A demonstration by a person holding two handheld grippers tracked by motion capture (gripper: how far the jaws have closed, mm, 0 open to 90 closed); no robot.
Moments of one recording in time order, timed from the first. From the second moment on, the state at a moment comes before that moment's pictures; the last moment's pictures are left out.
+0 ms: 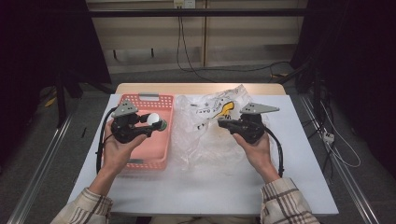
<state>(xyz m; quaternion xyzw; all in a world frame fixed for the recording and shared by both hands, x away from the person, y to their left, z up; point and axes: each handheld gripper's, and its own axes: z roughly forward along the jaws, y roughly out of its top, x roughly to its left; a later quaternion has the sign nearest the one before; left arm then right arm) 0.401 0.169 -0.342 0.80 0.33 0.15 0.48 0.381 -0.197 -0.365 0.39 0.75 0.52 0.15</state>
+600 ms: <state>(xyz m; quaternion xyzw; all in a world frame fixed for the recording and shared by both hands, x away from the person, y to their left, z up) 0.373 0.148 -0.320 0.81 0.27 0.14 0.51 0.381 -0.197 -0.365 0.38 0.75 0.52 0.15</state>
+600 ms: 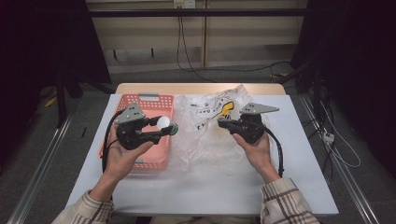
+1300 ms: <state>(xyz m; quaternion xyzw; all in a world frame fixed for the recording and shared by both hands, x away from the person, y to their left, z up) 0.342 0.097 -0.324 0.83 0.21 0.10 0.51 0.381 -0.194 -0.366 0.38 0.76 0.51 0.15</state>
